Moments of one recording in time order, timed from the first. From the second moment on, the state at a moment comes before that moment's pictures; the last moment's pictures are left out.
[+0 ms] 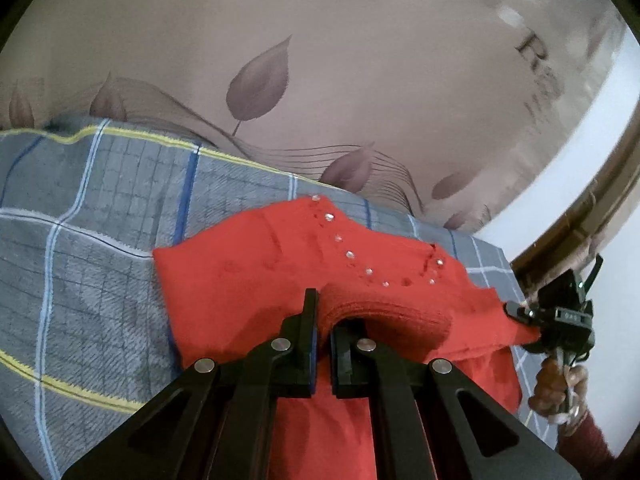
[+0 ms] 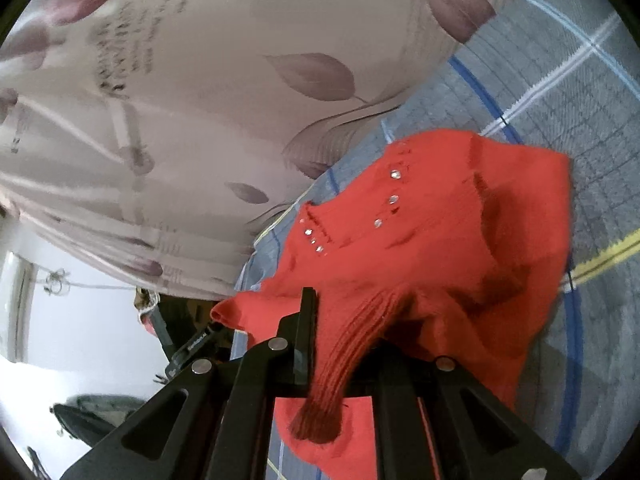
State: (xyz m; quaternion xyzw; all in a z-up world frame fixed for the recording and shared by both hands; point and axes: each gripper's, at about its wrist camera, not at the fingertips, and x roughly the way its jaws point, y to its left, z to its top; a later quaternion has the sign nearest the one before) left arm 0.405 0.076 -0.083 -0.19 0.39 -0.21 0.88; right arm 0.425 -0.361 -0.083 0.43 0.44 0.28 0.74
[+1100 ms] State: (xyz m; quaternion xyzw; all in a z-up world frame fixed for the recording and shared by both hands) left arm 0.256 0.106 -0.123 -0.21 0.39 -0.22 0.87; right arm 0.272 -0.398 -0.082 0.32 0.43 0.20 0.82
